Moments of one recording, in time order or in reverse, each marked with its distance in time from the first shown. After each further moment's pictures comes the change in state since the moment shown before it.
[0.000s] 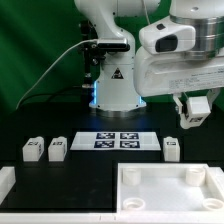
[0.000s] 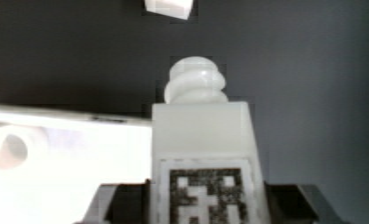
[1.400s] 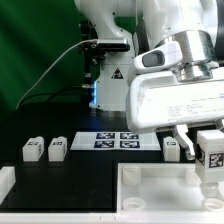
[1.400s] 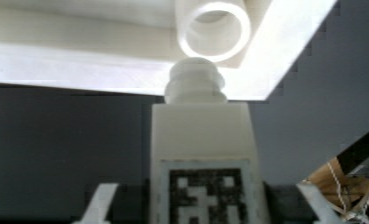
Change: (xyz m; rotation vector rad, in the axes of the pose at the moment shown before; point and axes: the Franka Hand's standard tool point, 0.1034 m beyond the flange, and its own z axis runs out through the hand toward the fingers) arm 0.114 0.028 0.016 -0.025 0.702 -0.101
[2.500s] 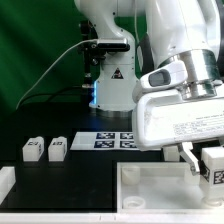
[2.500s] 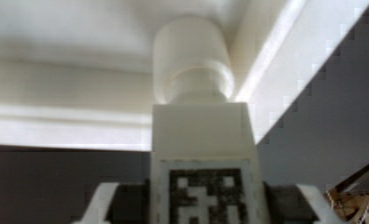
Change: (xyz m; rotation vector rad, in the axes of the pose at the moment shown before) arm -0.024 -0.013 0.019 0.019 -0.048 -0.010
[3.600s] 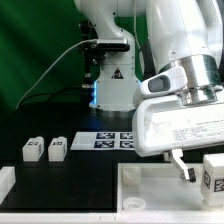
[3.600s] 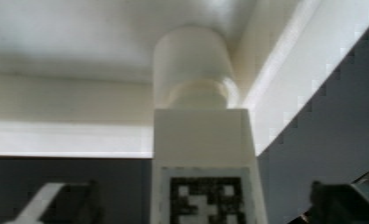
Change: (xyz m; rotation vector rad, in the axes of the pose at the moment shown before) arm 0.004 0.002 0.006 -0.010 0.025 0.028
